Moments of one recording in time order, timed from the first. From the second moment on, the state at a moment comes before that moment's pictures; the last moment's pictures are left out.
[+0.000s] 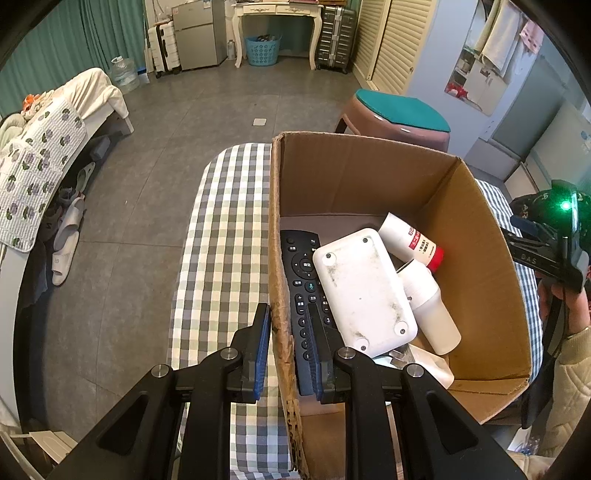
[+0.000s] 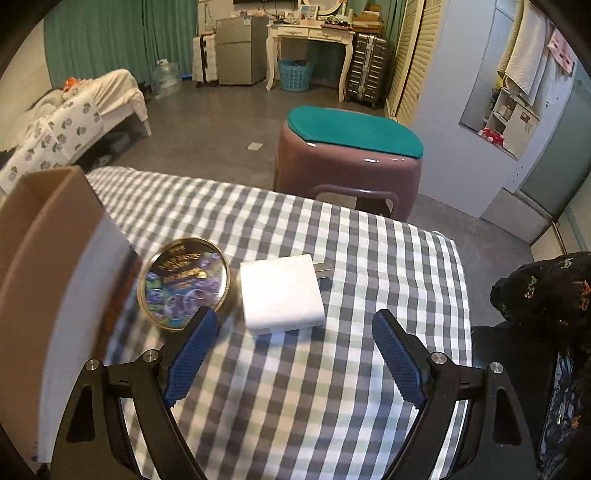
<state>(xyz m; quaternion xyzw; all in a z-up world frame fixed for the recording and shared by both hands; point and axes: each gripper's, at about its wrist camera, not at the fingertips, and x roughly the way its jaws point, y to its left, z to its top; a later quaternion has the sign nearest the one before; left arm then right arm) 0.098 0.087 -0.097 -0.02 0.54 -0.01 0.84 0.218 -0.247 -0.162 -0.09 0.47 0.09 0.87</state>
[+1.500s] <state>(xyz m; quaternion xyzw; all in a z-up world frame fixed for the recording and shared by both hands) 0.098 0.087 -0.102 -0.02 0.55 -0.01 0.84 0.177 -0.212 -0.055 -0.11 0.37 0.14 0.91</state>
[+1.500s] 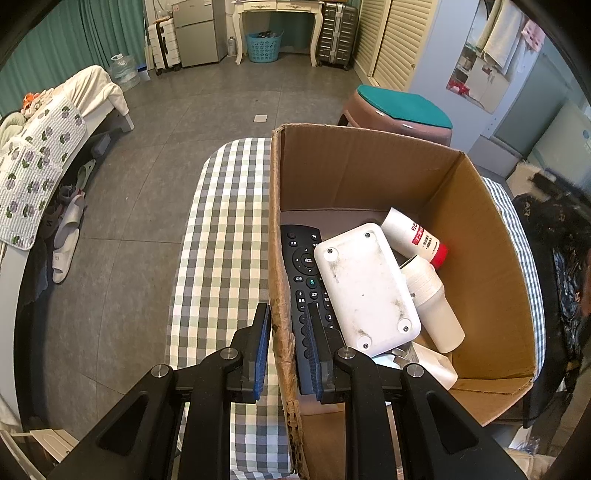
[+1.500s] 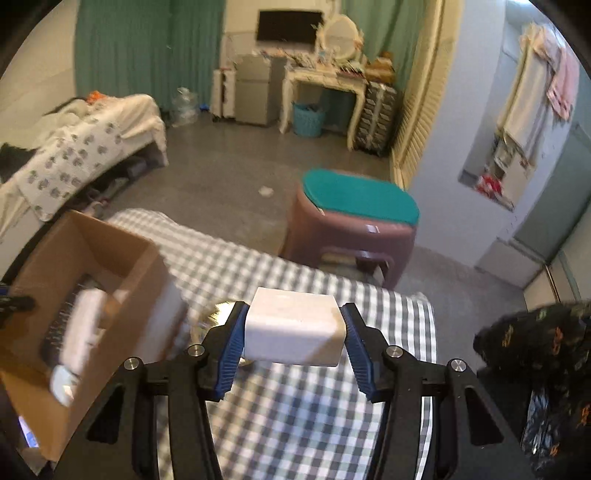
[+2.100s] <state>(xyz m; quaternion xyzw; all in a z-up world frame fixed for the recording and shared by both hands) 0.100 0.086 -0.102 -0.02 0.55 -0.01 0.84 0.128 -0.101 -0.020 -0.12 0.32 0.29 0.90</state>
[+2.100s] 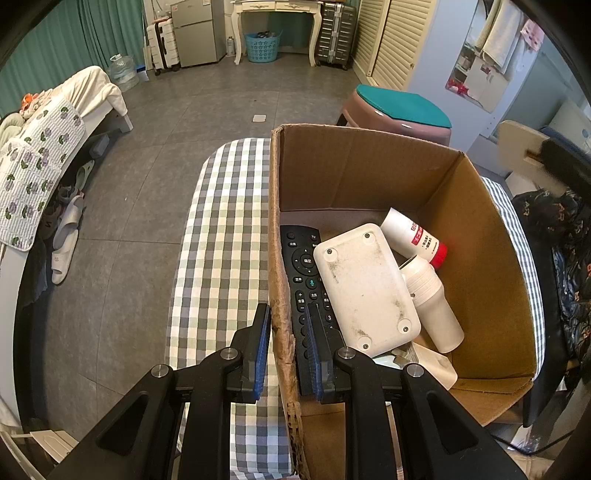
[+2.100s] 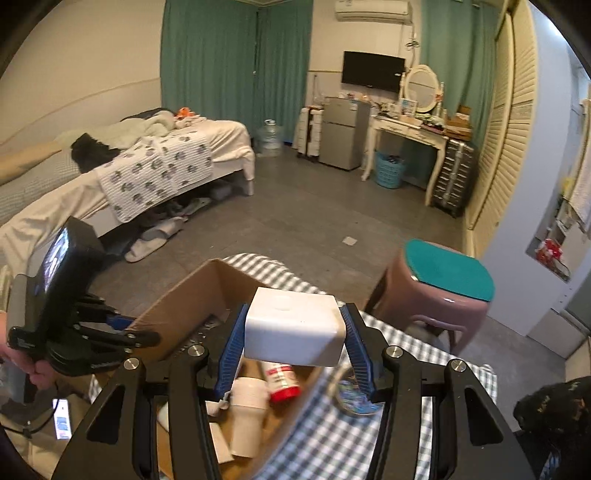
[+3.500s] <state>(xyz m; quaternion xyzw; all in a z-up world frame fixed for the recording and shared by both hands) 0.101 0.086 -0.102 -0.02 0.55 -0.01 0.84 0.132 -0.155 -0.007 -0.12 0.30 0.20 0.92</state>
